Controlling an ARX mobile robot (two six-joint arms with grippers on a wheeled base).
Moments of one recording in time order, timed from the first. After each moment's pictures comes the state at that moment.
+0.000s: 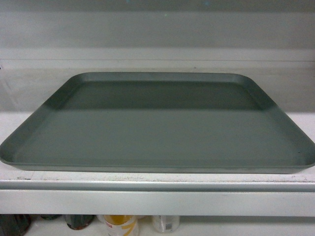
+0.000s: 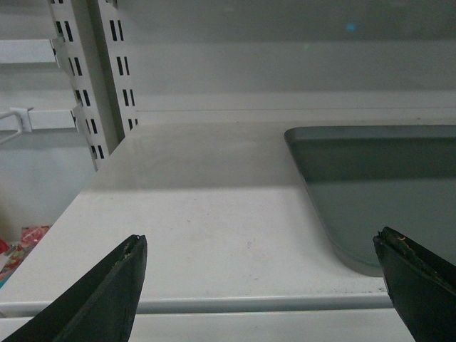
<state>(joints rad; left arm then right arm) 0.00 0.01 0.01 -0.01 0.00 0.00 0.00 0.00 0.01 -0.01 0.00 0.00</state>
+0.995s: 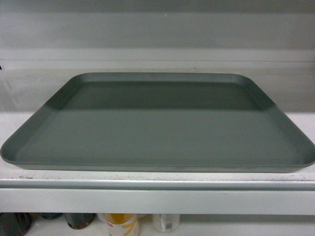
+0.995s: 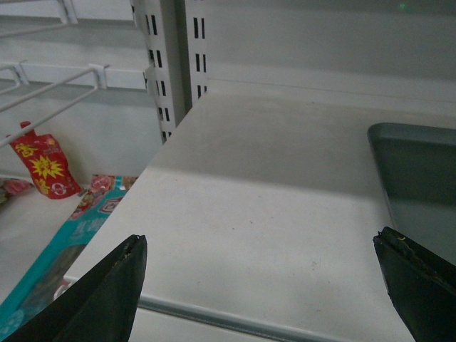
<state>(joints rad) -0.09 0.49 0.19 0.14 -0.32 -0.07 -0.04 0.44 0.05 0.41 -0.26 0.09</state>
